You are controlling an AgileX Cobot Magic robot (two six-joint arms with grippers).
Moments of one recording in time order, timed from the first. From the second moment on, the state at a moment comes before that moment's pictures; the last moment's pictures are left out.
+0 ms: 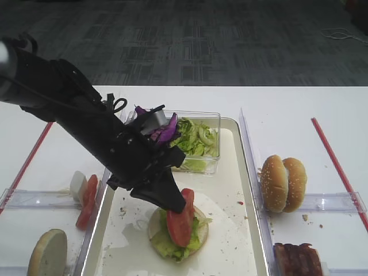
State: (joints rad) left arm -0.42 1.90 -1.11 -0.95 1.05 0.59; right arm -0.01 -0.01 -0.48 0.02 1.12 -0.06
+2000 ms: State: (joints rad) left arm -0.42 1.70 -1.15 -0.84 1.04 0.50; right arm -0.01 -0.01 -0.48 0.02 1.12 -0.06
